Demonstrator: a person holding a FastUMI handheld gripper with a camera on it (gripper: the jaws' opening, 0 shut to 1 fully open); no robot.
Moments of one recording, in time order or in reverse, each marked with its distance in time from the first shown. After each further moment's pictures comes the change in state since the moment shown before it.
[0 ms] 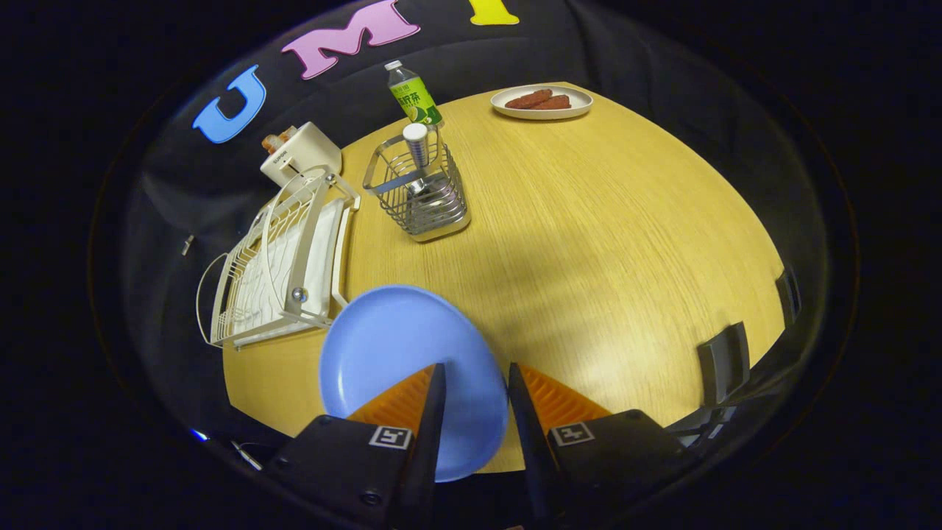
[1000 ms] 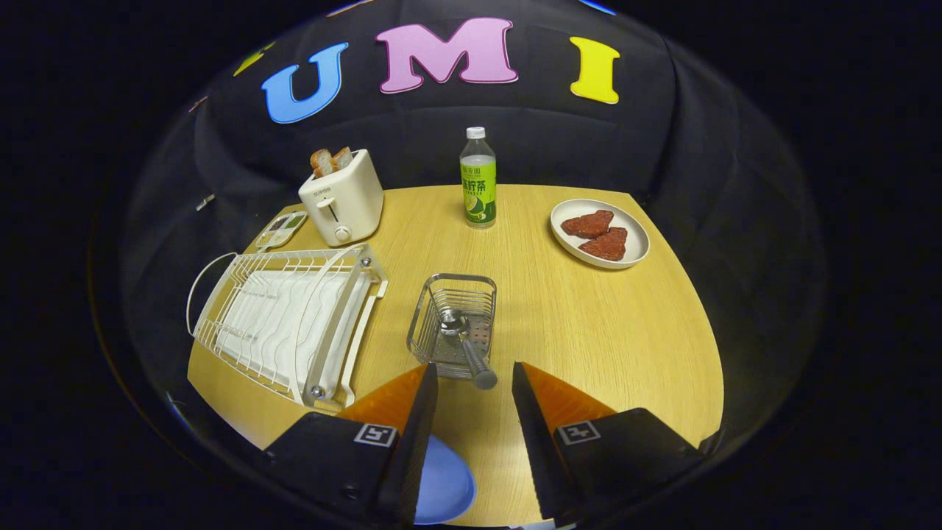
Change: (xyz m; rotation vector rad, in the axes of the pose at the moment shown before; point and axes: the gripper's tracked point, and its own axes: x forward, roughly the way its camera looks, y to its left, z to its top) arm -0.005 0.040 0.158 -0.347 -0.208 -0.006
